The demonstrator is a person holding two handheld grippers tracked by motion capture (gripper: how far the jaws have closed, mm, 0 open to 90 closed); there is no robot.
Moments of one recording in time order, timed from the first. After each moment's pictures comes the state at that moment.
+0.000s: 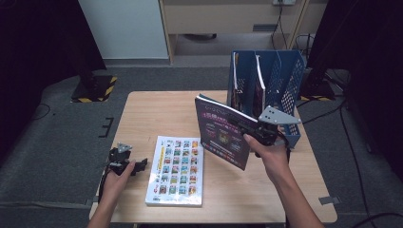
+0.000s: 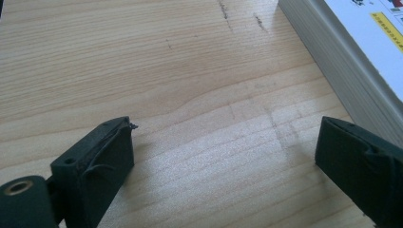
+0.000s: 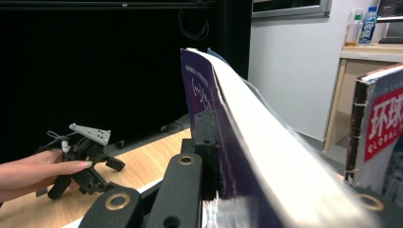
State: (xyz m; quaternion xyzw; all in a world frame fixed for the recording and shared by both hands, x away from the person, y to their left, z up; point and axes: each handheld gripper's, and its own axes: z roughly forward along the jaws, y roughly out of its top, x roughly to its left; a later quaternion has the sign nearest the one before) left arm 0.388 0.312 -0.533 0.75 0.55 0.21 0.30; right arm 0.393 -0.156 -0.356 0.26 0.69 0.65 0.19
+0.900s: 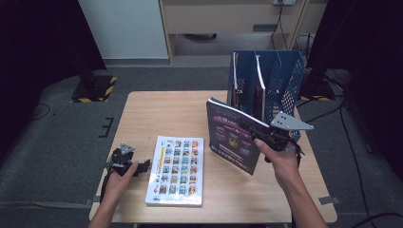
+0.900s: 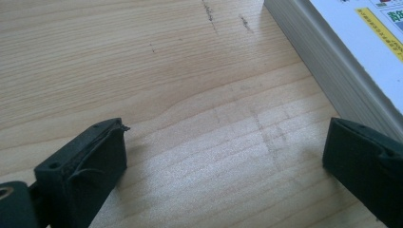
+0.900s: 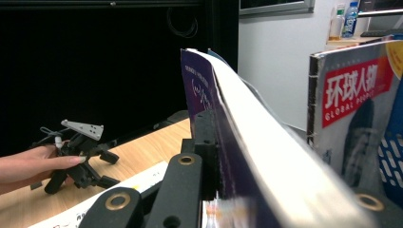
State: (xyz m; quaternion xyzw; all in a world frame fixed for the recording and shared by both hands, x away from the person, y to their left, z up) left arm 0.388 0.305 -0.537 0.75 0.54 0.22 0.30; right arm 0.383 -0.184 -0.366 0.28 0.69 0.64 0.20
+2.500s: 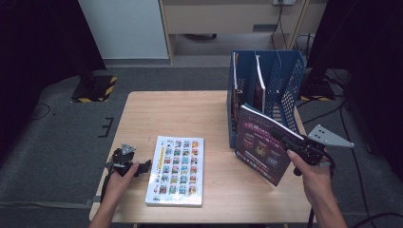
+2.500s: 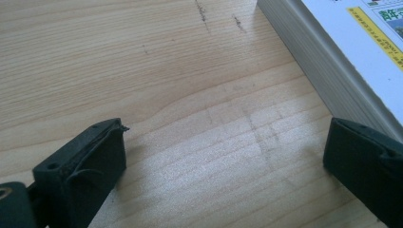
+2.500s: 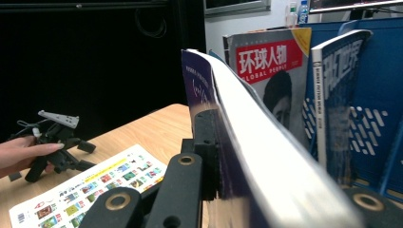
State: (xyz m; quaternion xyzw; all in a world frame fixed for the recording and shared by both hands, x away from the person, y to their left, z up) left arm 0.387 0.303 -0.537 0.76 0.53 0.22 0.30; right arm 0.348 -0.263 -0.376 0.33 0.67 0.63 0.23
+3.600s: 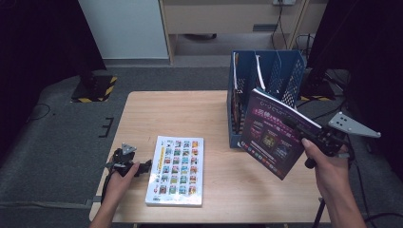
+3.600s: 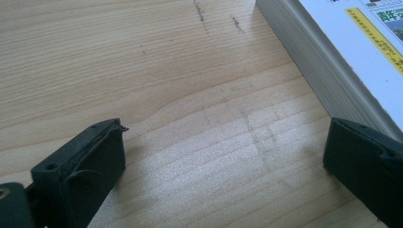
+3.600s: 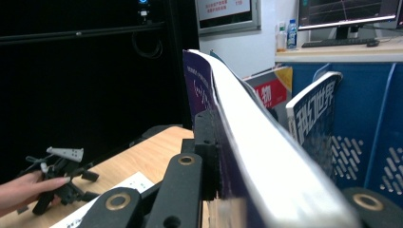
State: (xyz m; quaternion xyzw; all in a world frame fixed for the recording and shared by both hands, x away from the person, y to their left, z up) left arm 0.387 0.301 -0.537 0.76 0.54 0.22 0.30; right arm 0.345 -0.278 -0.321 0.34 0.64 0.65 0.23
